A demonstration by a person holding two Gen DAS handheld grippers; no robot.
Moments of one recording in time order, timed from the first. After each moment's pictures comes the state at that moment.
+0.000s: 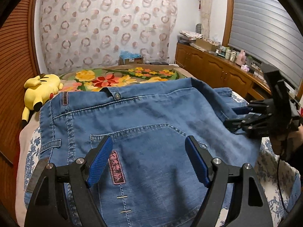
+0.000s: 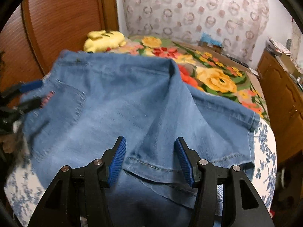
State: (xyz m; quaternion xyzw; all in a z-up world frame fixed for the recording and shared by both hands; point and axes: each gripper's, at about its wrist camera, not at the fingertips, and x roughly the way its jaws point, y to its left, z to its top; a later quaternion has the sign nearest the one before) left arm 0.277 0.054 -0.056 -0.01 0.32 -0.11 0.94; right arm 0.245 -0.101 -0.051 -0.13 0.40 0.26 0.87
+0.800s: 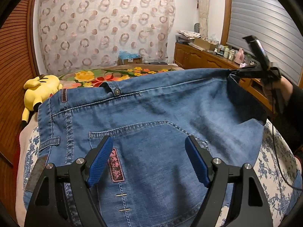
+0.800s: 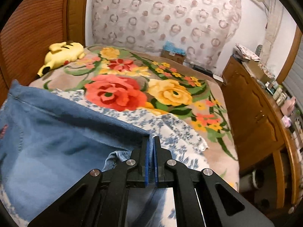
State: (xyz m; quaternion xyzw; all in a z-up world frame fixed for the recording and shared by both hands) left arm 0.271 0.053 -0.058 -0.01 0.32 -0.11 0.94; right arm 0.349 -0.141 -0.006 -0.16 0.36 0.13 0.91
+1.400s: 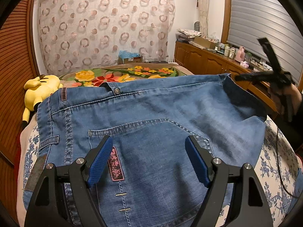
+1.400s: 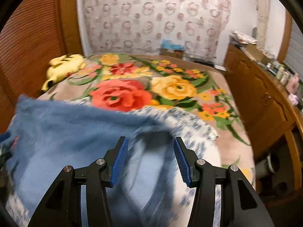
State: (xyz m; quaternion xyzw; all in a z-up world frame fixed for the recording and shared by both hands) left arm 0.270 0.054 -0.059 0.00 0.32 -0.11 0.94; right arm 0.304 -0.153 -0.006 -0.08 0.37 0.17 0.91
